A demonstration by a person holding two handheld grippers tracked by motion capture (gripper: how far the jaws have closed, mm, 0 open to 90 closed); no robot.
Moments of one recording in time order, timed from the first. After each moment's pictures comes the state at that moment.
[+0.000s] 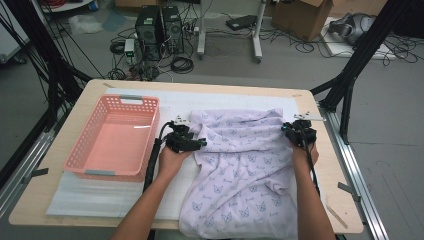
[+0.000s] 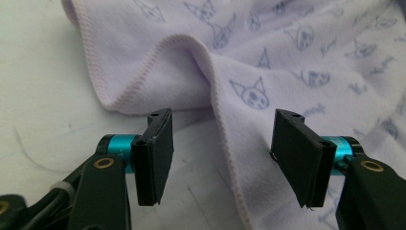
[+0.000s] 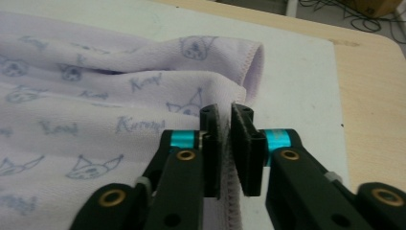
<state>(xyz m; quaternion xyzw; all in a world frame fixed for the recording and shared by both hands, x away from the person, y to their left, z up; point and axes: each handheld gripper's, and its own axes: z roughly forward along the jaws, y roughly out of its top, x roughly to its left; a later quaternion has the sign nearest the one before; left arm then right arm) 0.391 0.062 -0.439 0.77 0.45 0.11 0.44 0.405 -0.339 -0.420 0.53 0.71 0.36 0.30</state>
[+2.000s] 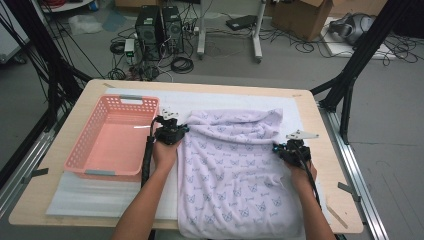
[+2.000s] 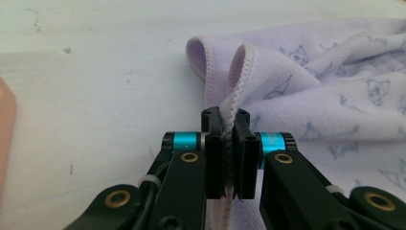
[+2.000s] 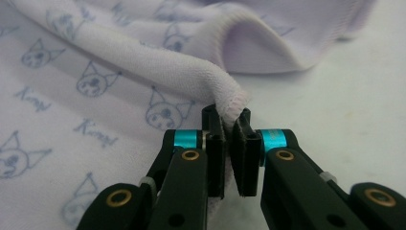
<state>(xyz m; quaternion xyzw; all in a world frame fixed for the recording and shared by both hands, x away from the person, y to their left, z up) 0.412 0.093 -0.440 0.70 0.51 0.21 0.45 0.366 -0.330 -0.448 0.47 0.77 0.37 0.23</state>
